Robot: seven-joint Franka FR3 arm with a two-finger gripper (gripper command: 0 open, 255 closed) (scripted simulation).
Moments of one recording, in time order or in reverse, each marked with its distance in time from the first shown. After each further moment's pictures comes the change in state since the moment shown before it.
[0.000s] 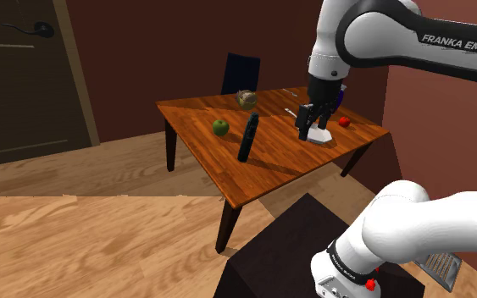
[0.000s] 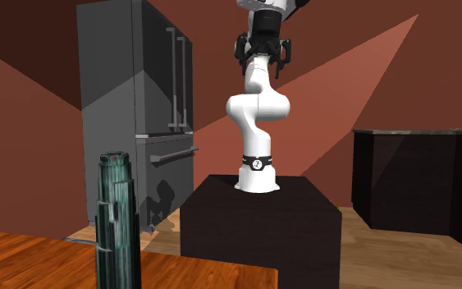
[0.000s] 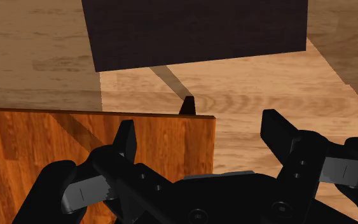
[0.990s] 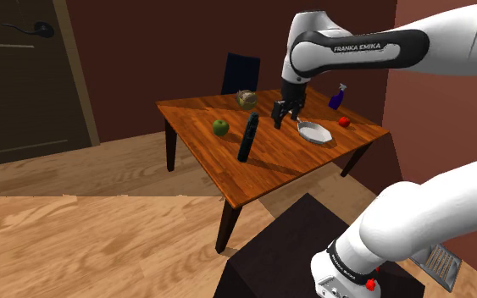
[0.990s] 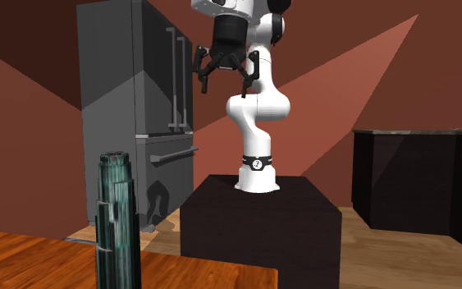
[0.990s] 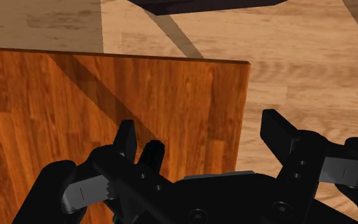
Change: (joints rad) arm -0.062 0.376 -0.137 0.093 -0.100 0.364 -0.150
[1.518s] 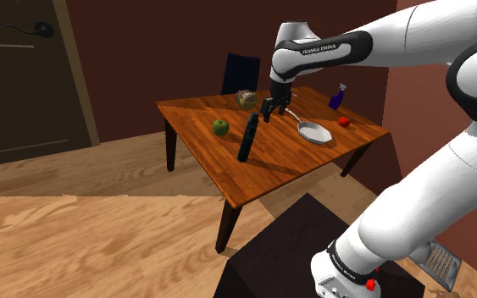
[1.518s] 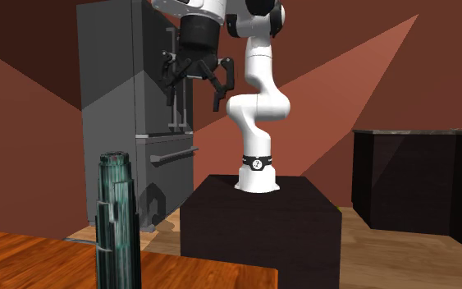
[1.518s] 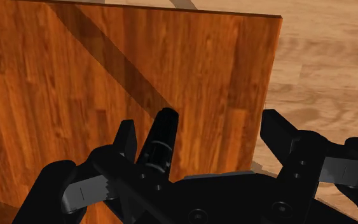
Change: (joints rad) arm -0.027 0.272 -0.062 0.171 0.004 0.154 -0.095
